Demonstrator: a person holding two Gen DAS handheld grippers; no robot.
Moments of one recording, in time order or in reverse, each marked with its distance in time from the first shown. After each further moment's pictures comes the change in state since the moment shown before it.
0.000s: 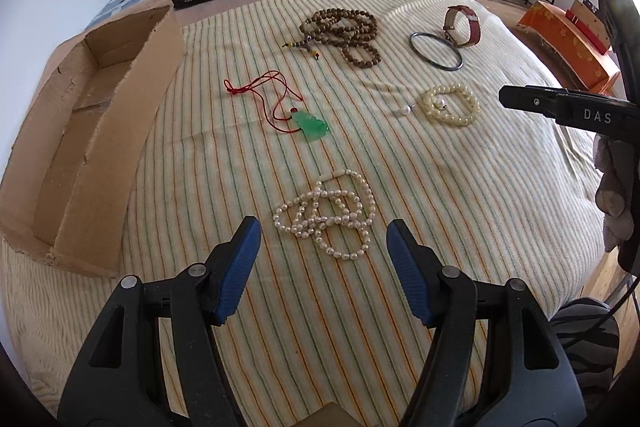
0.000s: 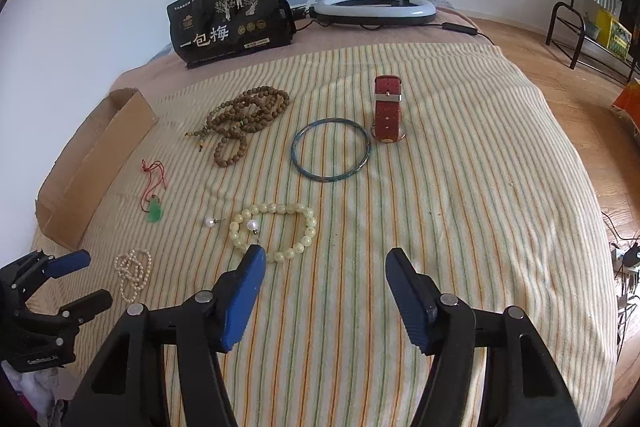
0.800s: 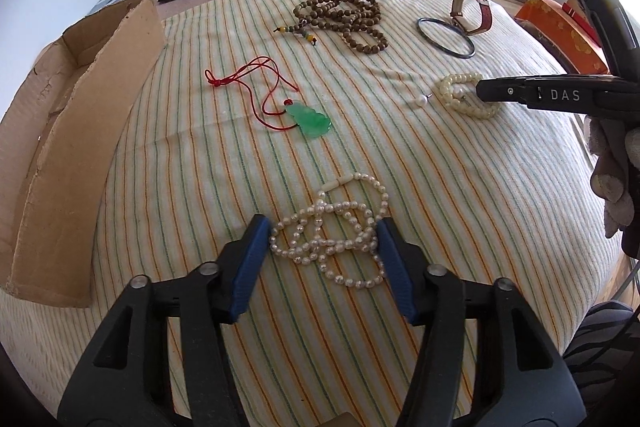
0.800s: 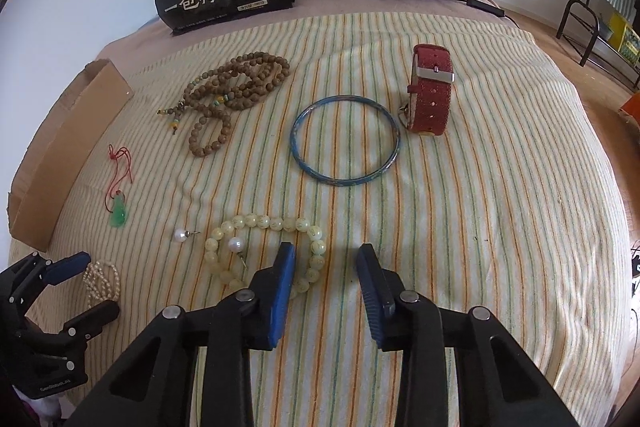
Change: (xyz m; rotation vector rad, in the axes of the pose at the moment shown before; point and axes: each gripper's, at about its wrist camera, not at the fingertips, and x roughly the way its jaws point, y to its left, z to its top) left arm 0.031 0.004 0.001 0.027 -0.007 -0.017; right arm 0.052 0.010 0.016 -0.031 0.100 -0.032
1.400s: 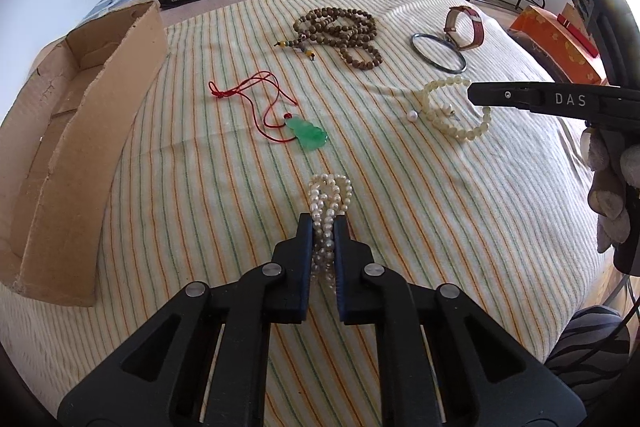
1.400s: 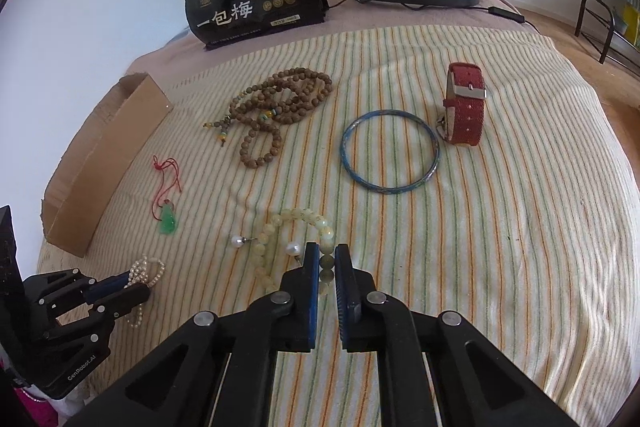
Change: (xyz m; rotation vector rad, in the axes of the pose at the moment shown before) left arm -0.013 0.003 0.003 -0.024 -0.031 -0.026; right arm -0.015 0.015 -0.001 0.007 -0.047 0.118
